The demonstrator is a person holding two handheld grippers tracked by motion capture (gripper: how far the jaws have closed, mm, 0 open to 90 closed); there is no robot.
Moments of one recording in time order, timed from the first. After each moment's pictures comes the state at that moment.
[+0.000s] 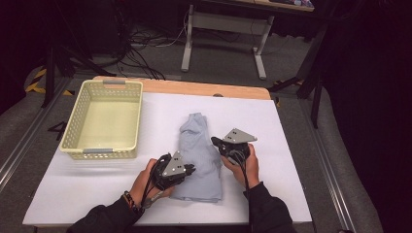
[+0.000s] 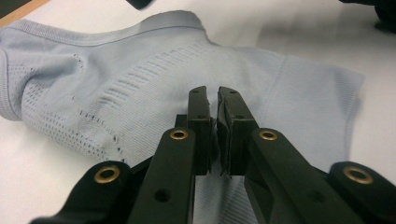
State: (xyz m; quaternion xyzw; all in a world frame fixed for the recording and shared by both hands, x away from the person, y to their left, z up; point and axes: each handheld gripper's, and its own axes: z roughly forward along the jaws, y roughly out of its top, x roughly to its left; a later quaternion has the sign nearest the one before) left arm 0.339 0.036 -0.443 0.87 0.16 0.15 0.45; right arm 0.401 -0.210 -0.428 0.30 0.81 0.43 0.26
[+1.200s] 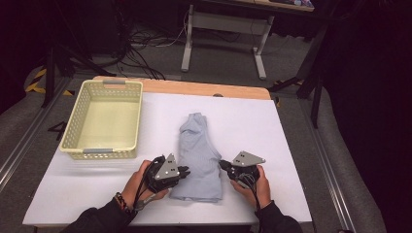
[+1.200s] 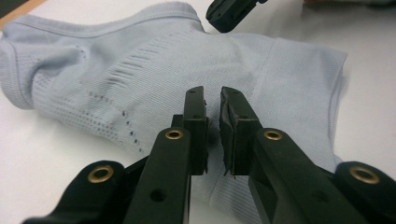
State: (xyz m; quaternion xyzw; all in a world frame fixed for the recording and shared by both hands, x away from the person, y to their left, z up) left arm 0.332 0.054 -0.439 0.87 0.15 0.15 0.44; right arm 0.350 -0.239 -0.456 0.30 0.84 0.39 0.22
